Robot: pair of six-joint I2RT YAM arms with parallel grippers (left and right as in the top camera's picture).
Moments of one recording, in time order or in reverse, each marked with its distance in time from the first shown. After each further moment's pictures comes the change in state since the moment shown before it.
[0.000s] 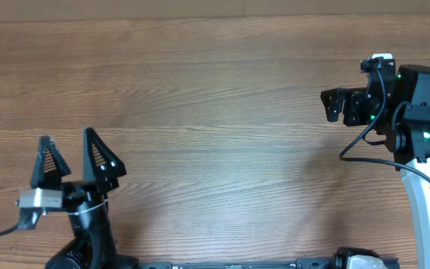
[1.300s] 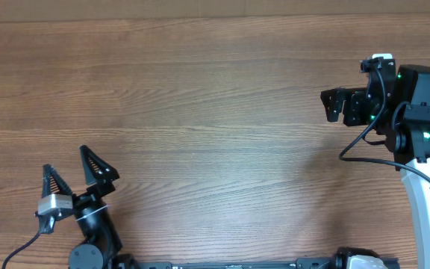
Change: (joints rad) left arm 0.277 -0.238 -0.343 -0.077 0.014 -0.032; right arm 0.000 0.000 0.000 0.000 0.000 0.000
